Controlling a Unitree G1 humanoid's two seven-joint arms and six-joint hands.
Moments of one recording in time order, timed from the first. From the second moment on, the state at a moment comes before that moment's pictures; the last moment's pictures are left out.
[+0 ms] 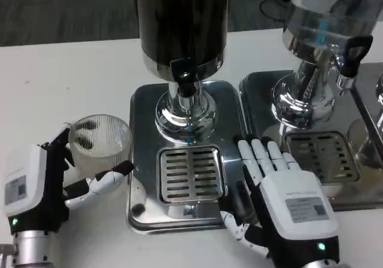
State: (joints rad) left arm -0.20 0.43 -0.22 0.95 0.65 -0.66 0.93; right arm 0.23 -0.25 0.52 -0.12 -1.14 0.19 -0.34
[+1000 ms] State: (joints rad) left arm -0.31 0.33 -0.37 0.97 0.74 -0.68 0.90; right arm 0.29 -0.23 0.49 -0.20 -1.16 0.28 -0.35
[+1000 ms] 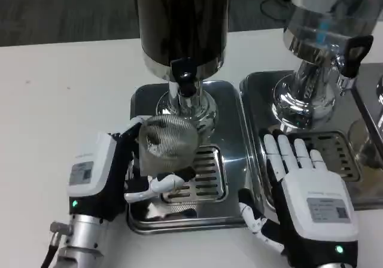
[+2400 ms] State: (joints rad) left arm -0.27 0.39 -0.38 0.93 0.71 -0.65 0.94; right arm 0.28 -0.23 0.48 -0.17 -1.15 0.26 -0.35
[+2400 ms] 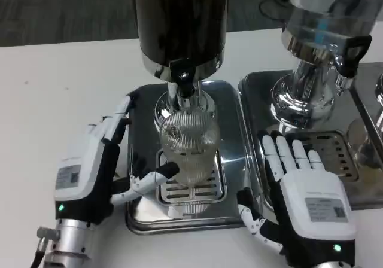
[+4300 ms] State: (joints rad) left arm -0.13 0.40 -0.08 0.29 -0.21 -0.77 -0.50; right arm 0.24 -0.24 0.48 -0.09 -1.15 0.25 -0.41
